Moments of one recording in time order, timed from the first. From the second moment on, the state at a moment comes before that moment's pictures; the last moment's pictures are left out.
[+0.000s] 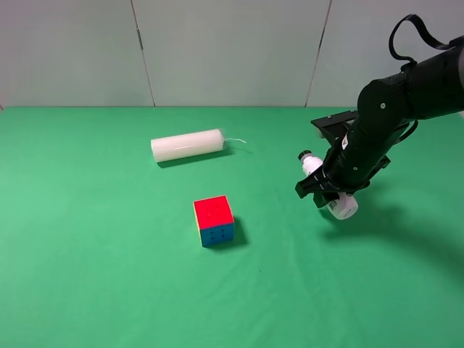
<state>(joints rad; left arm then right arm) 0.03 0.00 -0.49 0.03 1.06 -0.05 0.40 1.80 -0.93 -0.06 0.52 0.04</state>
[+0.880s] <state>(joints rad) 0.03 0.00 -0.49 0.03 1.06 -0.05 0.40 1.80 -0.93 -0.06 0.52 0.01</state>
